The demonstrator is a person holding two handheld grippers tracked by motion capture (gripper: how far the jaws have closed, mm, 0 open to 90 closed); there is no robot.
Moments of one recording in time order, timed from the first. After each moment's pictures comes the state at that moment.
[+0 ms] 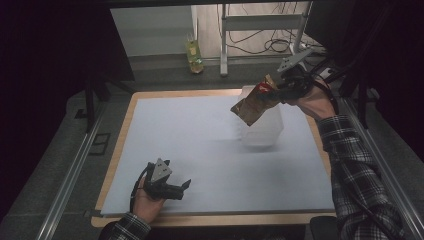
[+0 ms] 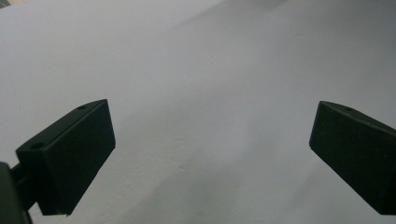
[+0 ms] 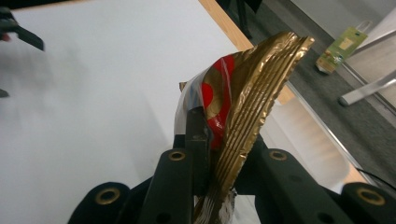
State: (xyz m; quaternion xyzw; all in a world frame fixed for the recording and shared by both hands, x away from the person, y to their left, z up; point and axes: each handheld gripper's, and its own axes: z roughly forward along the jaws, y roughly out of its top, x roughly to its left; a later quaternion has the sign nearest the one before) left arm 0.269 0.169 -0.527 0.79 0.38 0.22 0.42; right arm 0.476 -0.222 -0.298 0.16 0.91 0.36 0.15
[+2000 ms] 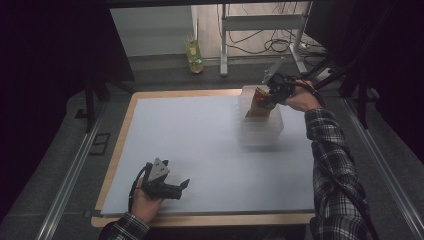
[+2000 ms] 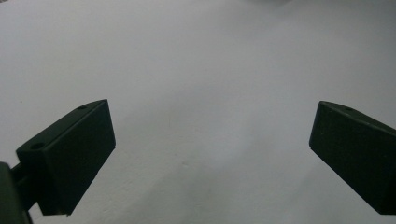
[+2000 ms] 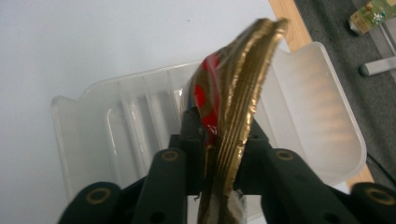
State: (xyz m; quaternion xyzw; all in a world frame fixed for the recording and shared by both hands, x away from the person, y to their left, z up) left arm 0.269 0.174 -0.527 0.79 0.38 0.21 0.43; right arm 0.556 -0.211 -0.368 0.09 0.96 0.23 0.12
